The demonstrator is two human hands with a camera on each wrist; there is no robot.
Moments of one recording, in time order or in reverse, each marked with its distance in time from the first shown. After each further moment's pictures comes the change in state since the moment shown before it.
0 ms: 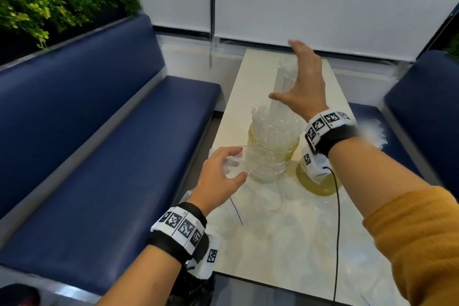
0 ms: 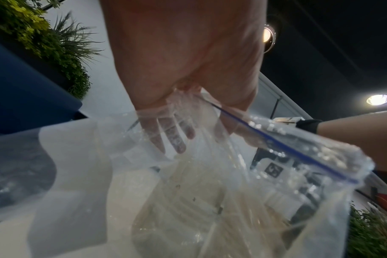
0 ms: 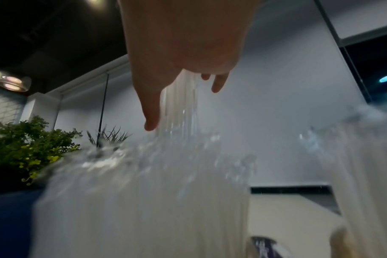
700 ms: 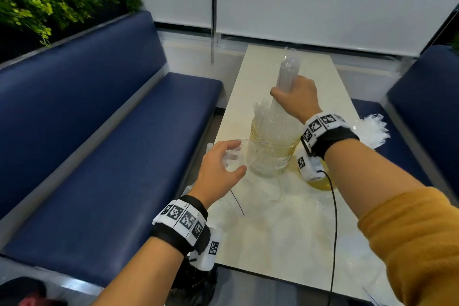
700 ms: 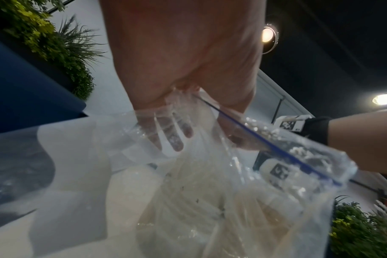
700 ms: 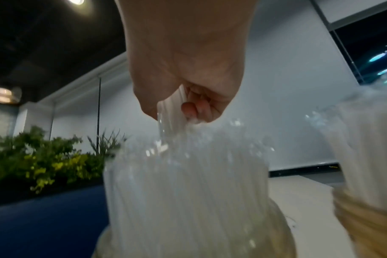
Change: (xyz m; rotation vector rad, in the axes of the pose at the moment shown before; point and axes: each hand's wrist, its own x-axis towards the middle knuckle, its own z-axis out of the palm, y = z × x) left_hand 0.000 -0.005 -0.004 -0.003 0.037 0.008; right_hand -0.017 -0.014 0.017 0.026 -0.172 0.323
